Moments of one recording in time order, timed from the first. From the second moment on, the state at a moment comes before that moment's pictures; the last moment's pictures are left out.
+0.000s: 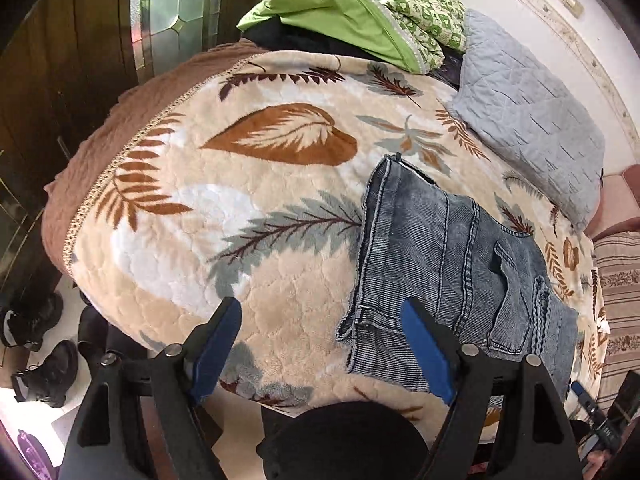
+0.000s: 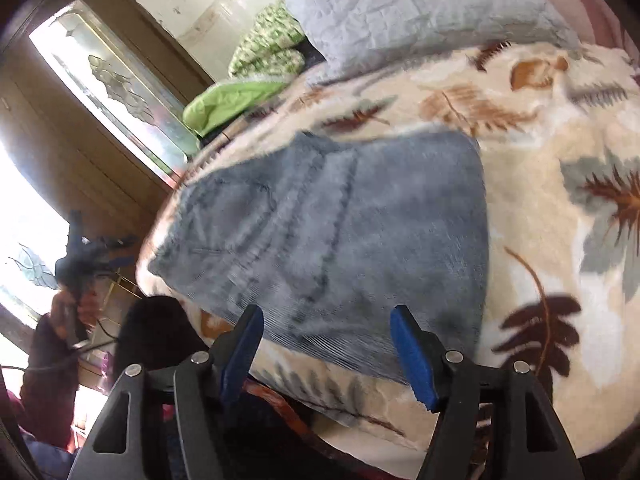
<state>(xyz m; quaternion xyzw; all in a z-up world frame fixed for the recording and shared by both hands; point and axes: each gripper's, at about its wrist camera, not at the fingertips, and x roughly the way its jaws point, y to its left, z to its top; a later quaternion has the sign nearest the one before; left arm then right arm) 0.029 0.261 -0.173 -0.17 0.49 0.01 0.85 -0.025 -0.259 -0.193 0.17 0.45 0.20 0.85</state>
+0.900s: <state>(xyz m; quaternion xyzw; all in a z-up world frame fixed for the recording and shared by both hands) 0.075 0.226 -0.209 -0.19 0.51 -0.08 0.84 -0.002 -0.218 -0.225 0.19 0.45 0.19 0.85</state>
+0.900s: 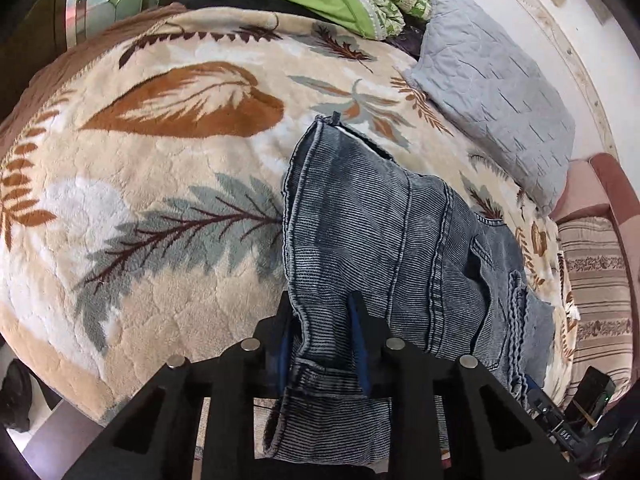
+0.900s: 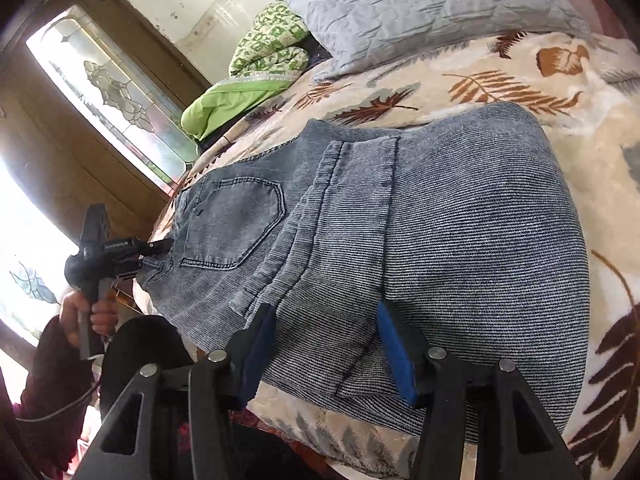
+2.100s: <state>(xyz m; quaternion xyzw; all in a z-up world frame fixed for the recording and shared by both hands) 0.042 0.091 -0.075 -0.02 0.42 -0.13 0.90 -0.020 -0.297 -0.205 0.25 0.42 0.17 0.85</state>
